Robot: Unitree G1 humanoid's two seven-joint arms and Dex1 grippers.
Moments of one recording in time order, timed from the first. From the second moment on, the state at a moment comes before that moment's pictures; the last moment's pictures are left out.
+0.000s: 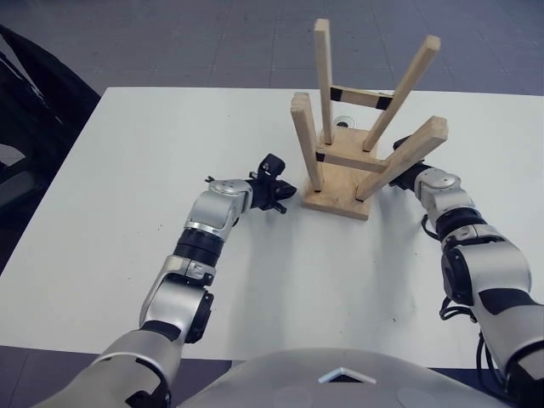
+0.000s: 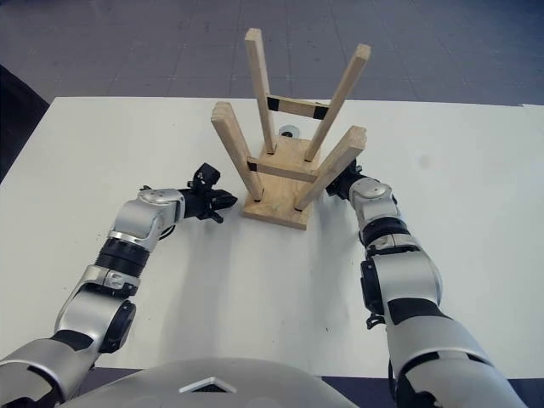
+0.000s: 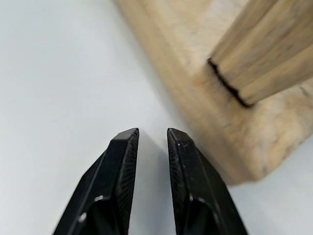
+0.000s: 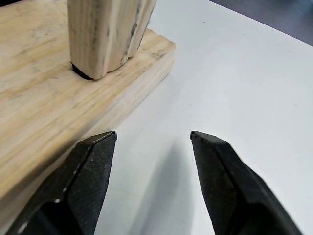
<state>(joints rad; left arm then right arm) -0.56 0.21 -0.25 0.43 -0.14 0.68 -0.65 -0.83 -0.30 0.06 1.27 0.00 -0.07 0.45</state>
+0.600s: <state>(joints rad) -0.32 0.37 -0.22 -0.37 -0.47 1.18 -0.75 -0.87 -0.41 -0.03 1.26 -0.02 -0.16 0.48</state>
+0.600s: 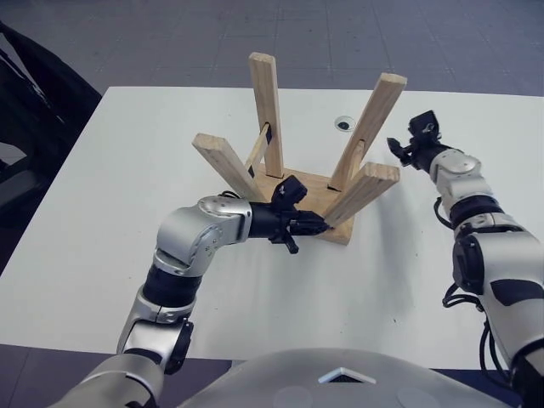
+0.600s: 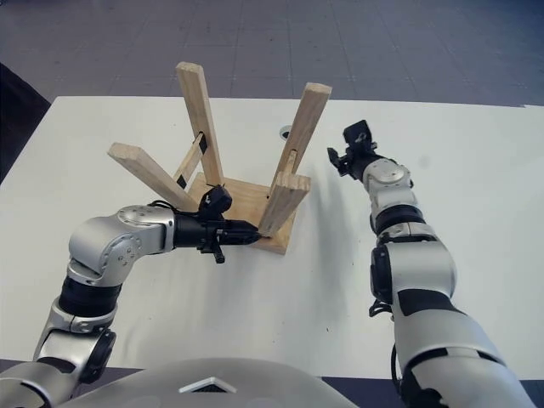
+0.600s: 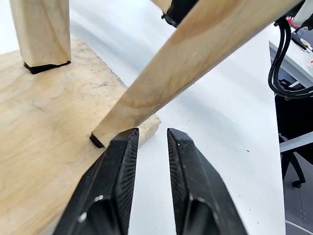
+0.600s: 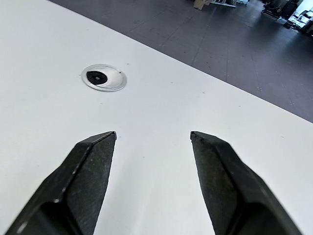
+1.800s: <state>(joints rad) -0.34 0.82 0.14 0.14 -0.65 0.65 -1.38 -0.26 -0.83 -0.18 -0.46 1.07 0.88 0.92</state>
